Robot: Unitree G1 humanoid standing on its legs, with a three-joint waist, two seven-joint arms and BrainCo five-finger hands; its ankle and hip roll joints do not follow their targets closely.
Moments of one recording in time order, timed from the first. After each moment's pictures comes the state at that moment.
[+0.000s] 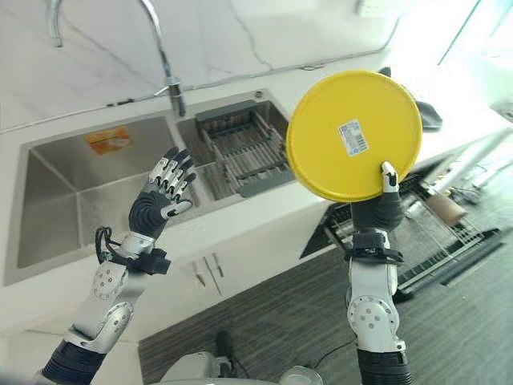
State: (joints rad) left arm -0.05 0.46 -0.24 -0.27 -0.52 -0.20 0.01; right arm -0.05 -0.17 -0.05 -0.32 1.18 -0.21 -0.17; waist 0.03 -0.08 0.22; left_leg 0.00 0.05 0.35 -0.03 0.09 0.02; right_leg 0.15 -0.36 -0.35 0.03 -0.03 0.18
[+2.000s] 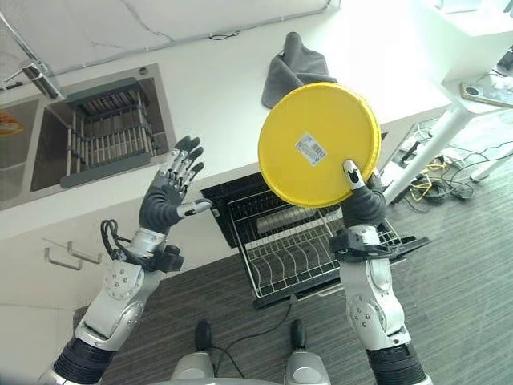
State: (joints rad) left arm -0.09 0.40 -0.25 -0.31 -0.35 -0.25 0.12; right arm -0.07 -0.42 0.07 -0.29 0.67 -0.23 -0.22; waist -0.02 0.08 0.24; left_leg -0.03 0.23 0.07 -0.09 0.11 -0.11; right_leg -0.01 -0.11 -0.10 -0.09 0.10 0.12
